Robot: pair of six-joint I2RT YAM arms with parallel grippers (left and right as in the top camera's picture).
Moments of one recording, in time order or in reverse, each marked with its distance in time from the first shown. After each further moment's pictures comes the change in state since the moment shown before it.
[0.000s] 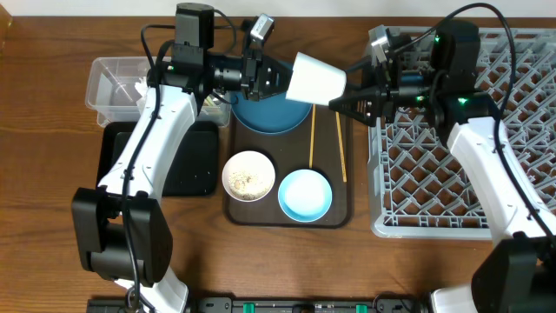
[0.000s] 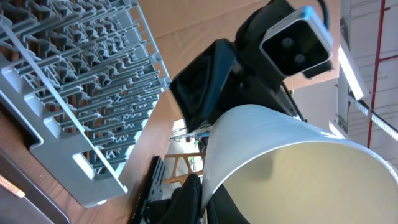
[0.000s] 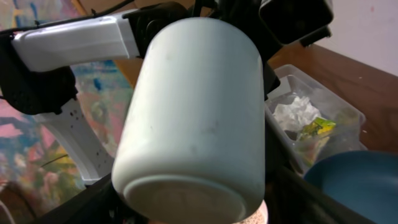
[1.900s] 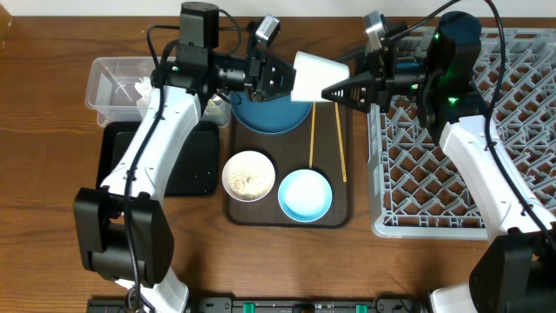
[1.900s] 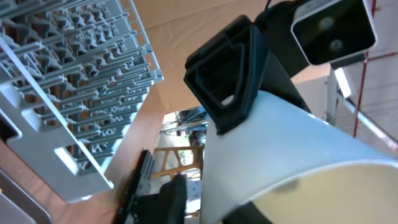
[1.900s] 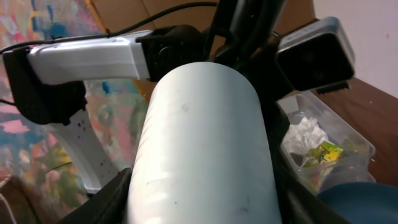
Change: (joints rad) left arm -0.018 0.000 0.000 0.018 0.026 -0.056; right arm 0.032 0.017 0.000 0.354 -0.021 0.284
